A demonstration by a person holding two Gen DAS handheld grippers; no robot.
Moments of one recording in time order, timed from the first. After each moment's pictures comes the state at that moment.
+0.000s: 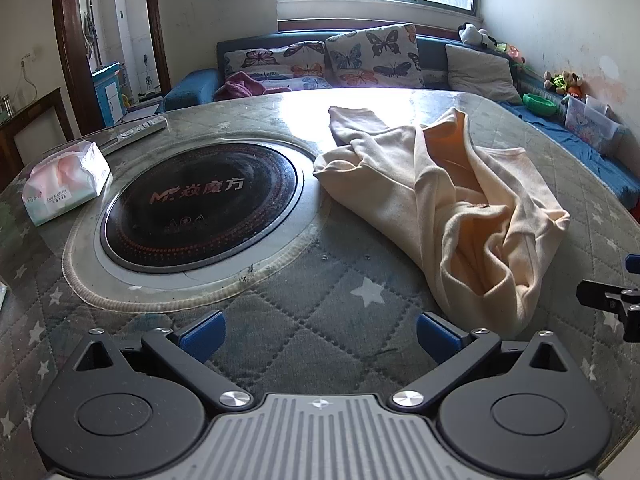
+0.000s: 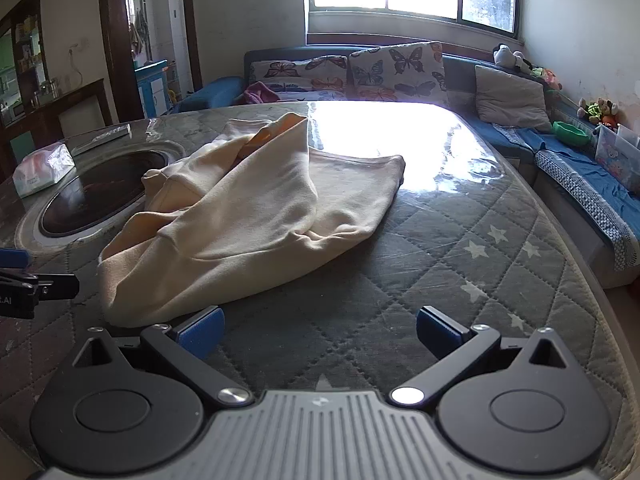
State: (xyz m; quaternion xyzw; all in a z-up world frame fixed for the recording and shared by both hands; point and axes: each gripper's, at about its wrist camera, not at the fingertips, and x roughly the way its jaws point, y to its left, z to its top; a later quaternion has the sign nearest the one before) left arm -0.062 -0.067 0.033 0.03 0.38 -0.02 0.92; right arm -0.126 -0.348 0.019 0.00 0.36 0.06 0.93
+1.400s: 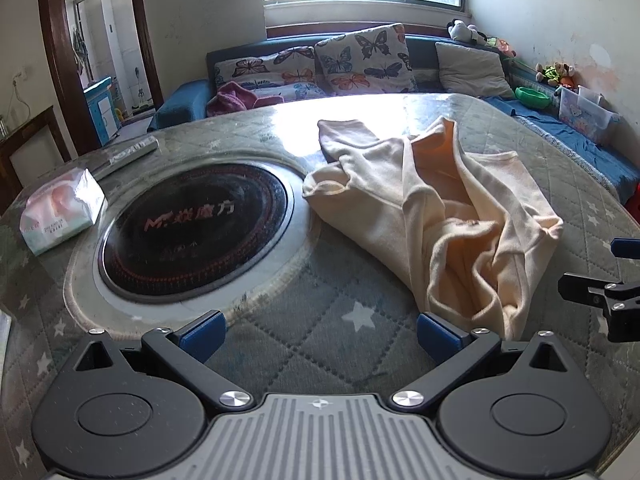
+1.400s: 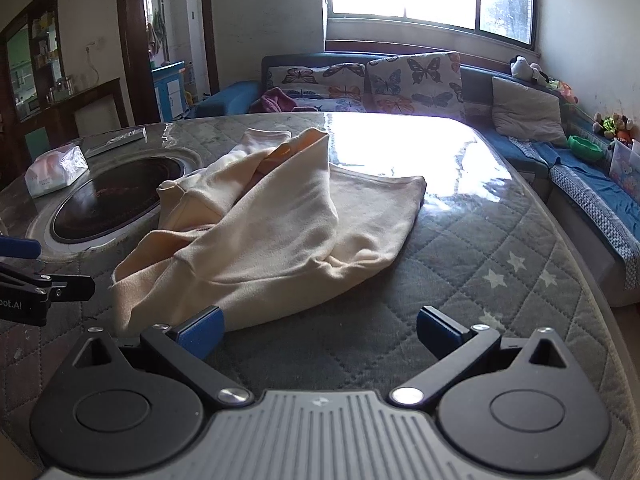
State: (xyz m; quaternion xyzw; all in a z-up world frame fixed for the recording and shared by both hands) left arm -0.049 -0.075 0.049 0.05 0.37 -0.03 0.93; right arm -0.111 -0.341 0.030 -0.02 0.35 0.08 0.93
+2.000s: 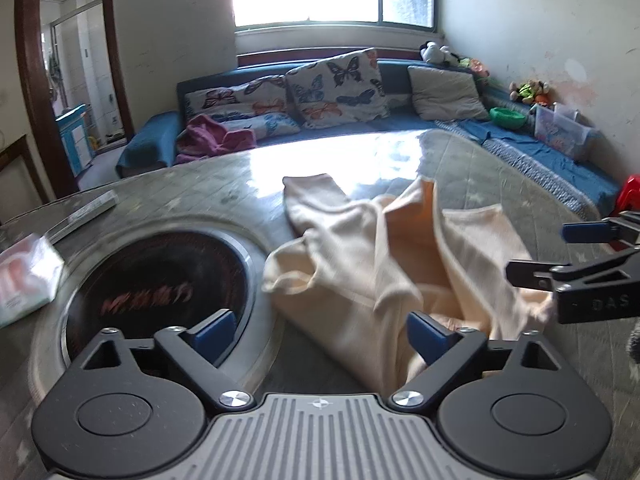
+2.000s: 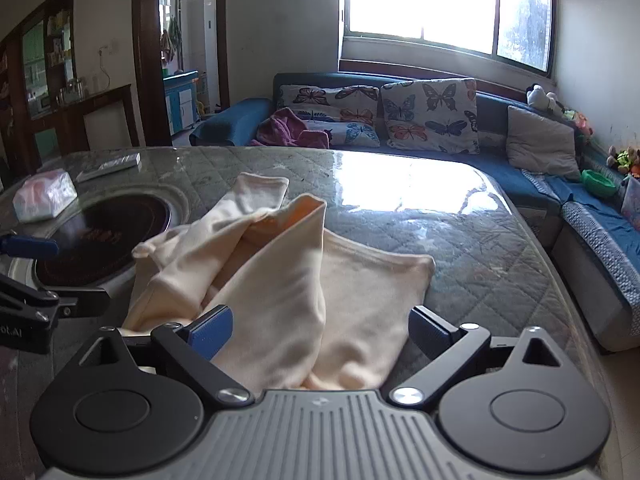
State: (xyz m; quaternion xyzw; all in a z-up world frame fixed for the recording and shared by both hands) left arm 0.017 -0.098 0.071 0.04 0.34 -0.09 0.94; right arm -0.024 -0.348 0.053 -0.03 0.32 0.10 0.94
